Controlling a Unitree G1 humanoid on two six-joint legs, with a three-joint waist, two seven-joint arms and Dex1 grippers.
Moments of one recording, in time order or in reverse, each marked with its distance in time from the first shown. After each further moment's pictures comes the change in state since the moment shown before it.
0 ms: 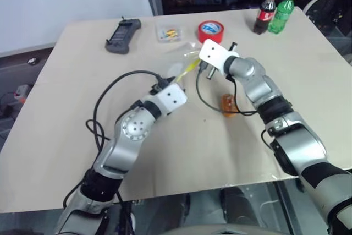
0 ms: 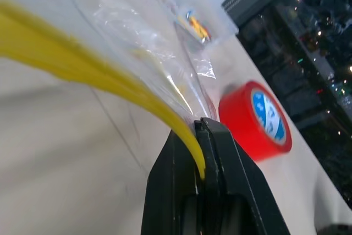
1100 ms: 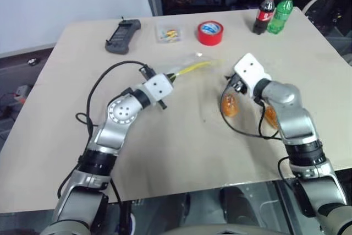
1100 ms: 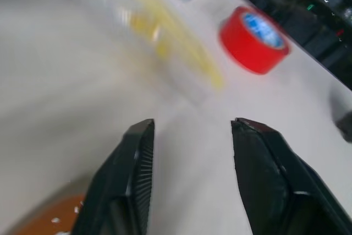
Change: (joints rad) left arm -0.140 0.031 0.135 0.432 -0.136 -0.453 -0.138; right arm 0.479 0.021 -0.248 -0.909 0.235 0.608 0.094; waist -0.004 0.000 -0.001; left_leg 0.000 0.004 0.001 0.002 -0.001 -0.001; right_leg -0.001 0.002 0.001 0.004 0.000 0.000
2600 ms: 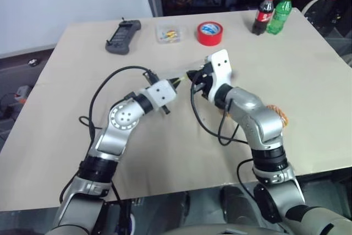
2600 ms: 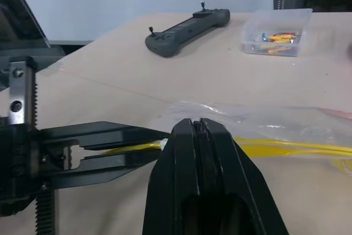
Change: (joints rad) left arm 0.058 -0.012 -0.001 -0.094 0.007 0.015 -0.020; right arm -0.030 0.236 0.077 0.045 0.314 0.077 -0.231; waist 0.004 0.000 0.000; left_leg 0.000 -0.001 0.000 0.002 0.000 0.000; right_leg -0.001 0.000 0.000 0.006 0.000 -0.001
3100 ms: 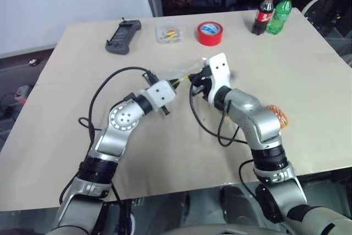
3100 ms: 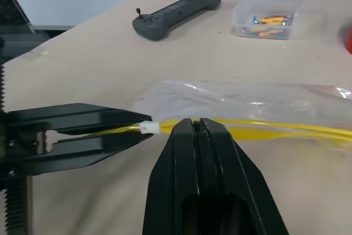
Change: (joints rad) left arm 0.013 -0.001 0.001 -0.020 -0.002 0.015 0.000; right arm 0.000 -0.018 0.015 0.049 -0.004 -0.025 -0.037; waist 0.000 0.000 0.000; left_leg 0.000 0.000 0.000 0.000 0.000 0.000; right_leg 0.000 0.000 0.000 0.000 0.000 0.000
